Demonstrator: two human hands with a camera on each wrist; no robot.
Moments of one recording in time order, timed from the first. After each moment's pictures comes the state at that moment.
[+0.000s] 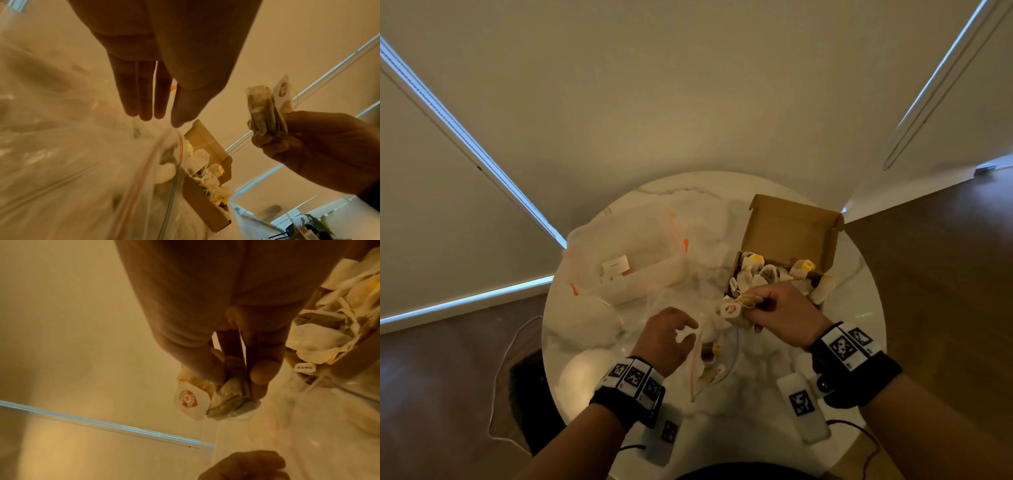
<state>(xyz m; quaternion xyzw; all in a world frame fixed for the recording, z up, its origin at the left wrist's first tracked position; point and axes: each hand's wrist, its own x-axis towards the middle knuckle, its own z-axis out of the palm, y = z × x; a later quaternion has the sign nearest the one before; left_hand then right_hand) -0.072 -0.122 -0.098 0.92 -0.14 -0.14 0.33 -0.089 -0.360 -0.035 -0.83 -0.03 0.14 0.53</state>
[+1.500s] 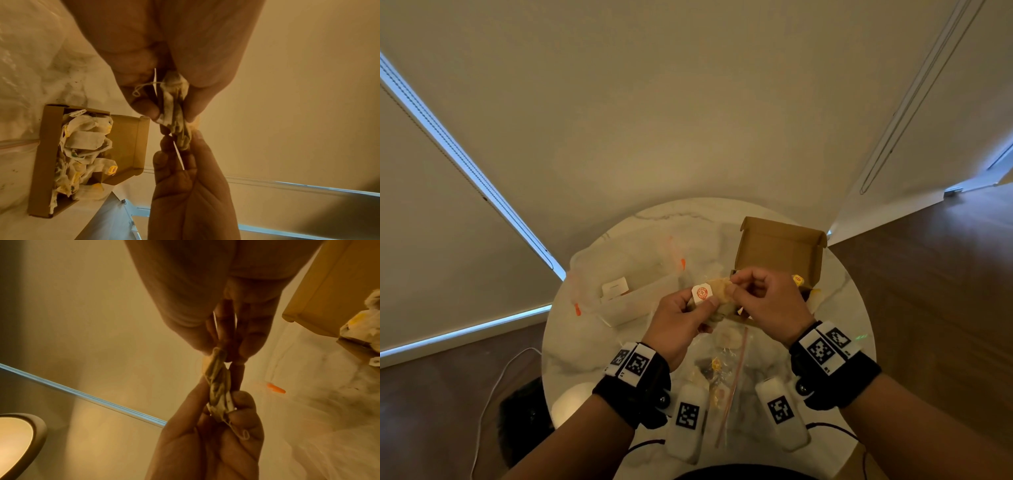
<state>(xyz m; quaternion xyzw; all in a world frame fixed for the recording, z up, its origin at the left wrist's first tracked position) -0.073 -0.161 -0.007 0.63 0.01 -0.20 0.75 -0.091 -0.324 0.012 -0.80 0.07 -0.04 0.60</state>
